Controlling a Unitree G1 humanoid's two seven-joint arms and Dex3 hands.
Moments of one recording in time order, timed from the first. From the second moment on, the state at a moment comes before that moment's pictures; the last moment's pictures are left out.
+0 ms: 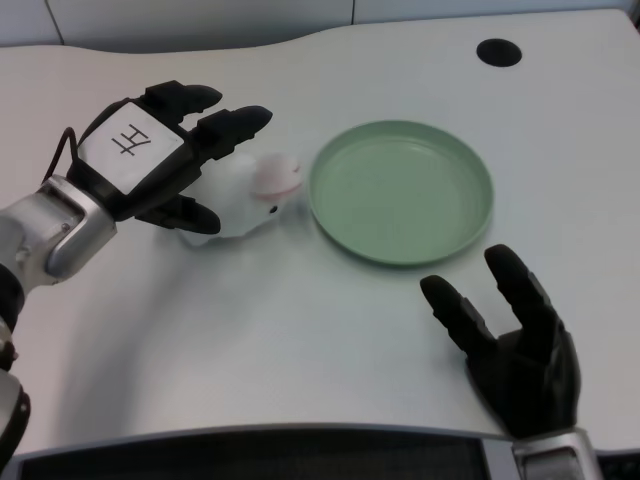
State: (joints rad) left arm -0.92 0.50 -0.57 1.21 1.07 -0.64 0.69; right arm -0.32 0.07 -0.53 1.01 0.68 -0.28 1.08
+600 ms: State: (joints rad) left arm -0.94 0.39 -0.56 1.32 0.88 -0.57 0.50; right arm -0.26 0.09 -0.50 0.83 0.71 -0.26 1.11
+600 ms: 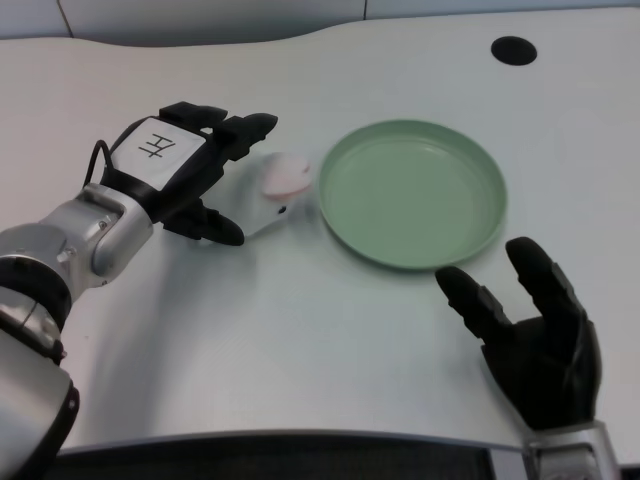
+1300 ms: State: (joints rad) left arm -0.94 0.35 -0.61 1.34 0.87 -0.48 0.50; right arm -0.20 0.09 -0.48 0.76 0.74 -0.26 1.13
